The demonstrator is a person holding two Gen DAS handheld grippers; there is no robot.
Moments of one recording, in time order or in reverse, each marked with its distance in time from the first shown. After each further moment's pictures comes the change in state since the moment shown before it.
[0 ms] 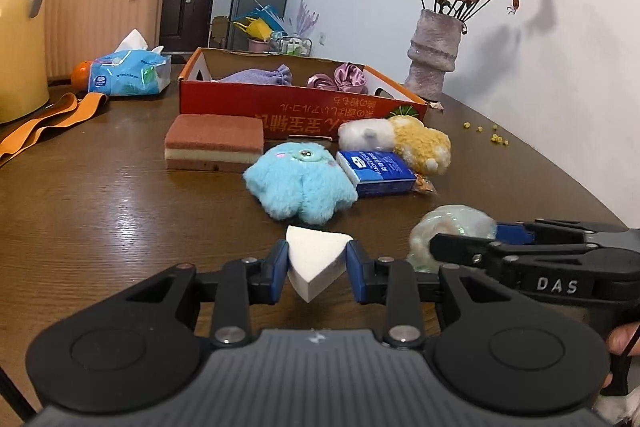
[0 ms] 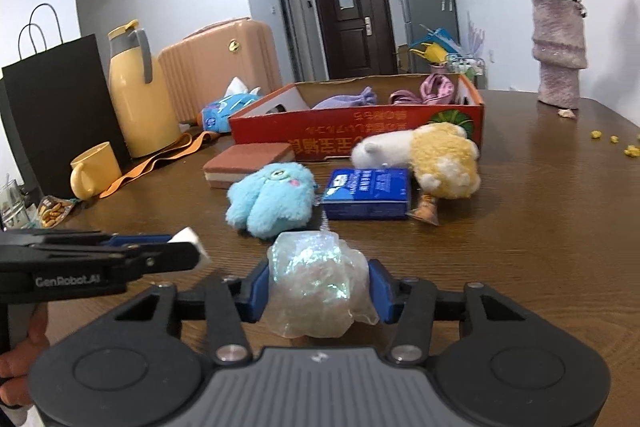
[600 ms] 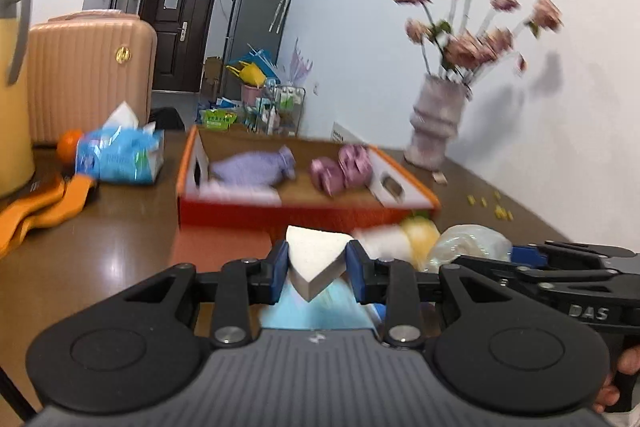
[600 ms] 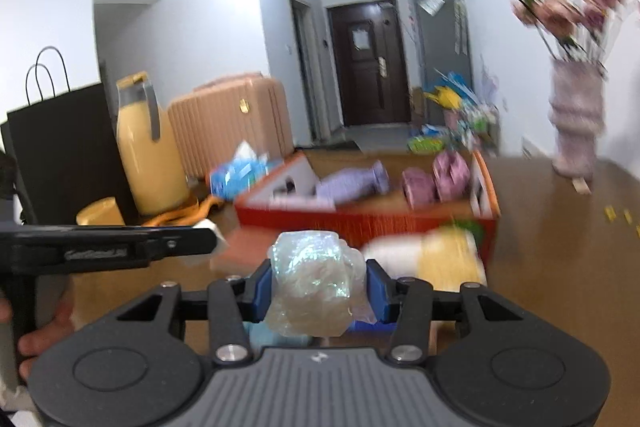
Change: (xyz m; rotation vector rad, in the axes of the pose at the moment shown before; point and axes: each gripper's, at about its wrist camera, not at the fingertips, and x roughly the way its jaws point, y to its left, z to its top) left arm 0.033 0.034 0.104 -0.007 -0.133 -0.040; right arm 0.017 -0.005 0.088 -0.055 -0.124 0.052
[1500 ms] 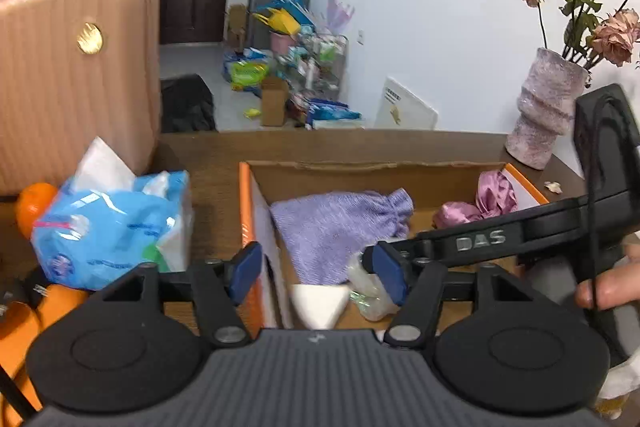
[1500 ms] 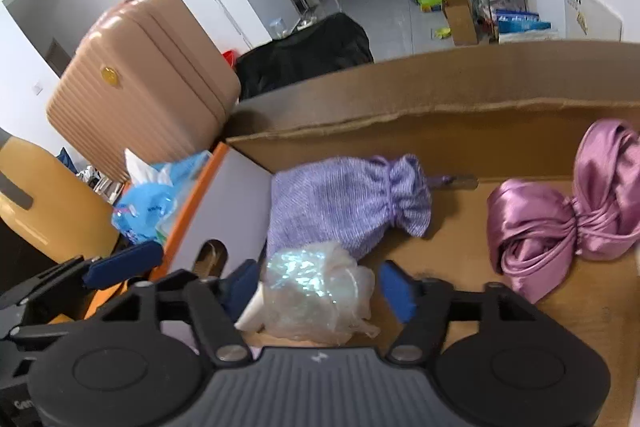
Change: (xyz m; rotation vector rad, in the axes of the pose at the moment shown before) left arm 0.194 0.108 0.103 0.031 0.184 0.116; right arm 0.330 -0.073 0.115 0.299 0.457 0.094
